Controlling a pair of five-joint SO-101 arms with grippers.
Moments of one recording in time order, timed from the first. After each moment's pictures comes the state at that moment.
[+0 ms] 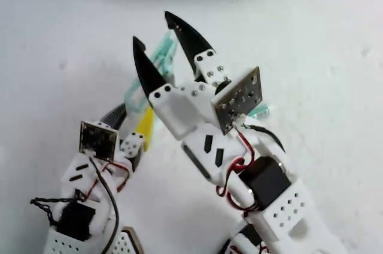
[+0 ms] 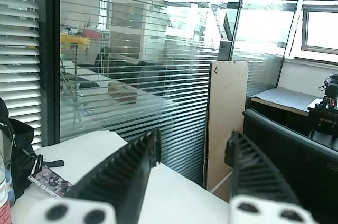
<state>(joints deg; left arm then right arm) 12.3 -104.9 86.3 42.5 1.7 -43.4 -53.0 28.8 21.4 6.5</state>
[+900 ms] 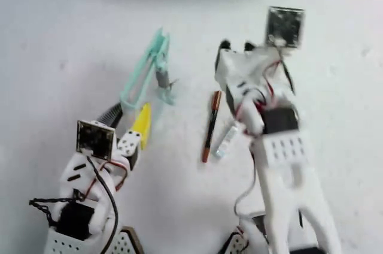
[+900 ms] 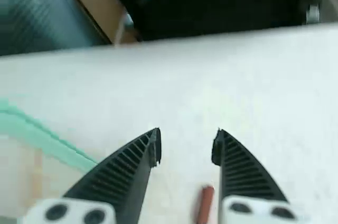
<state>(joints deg) 10.3 -104.9 86.3 42.5 1.7 -14.2 -29.8 28.8 41.1 -12.8</state>
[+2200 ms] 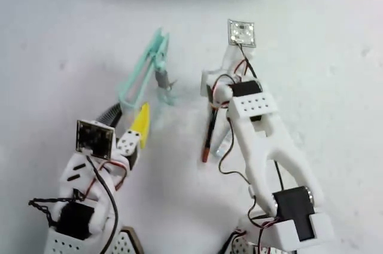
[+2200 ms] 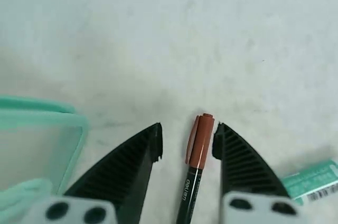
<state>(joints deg) 9.3 -104.9 86.4 42.5 1.7 -16.8 -6.4 26.7 41.1 -13.0</state>
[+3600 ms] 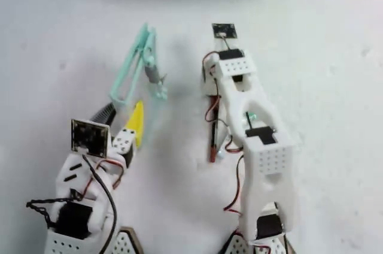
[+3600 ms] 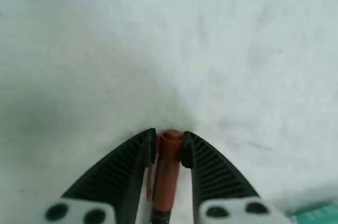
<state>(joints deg) 7.1 -104.9 86.4 42.5 1.8 -16.4 39.3 -18.6 66.9 -6.5</state>
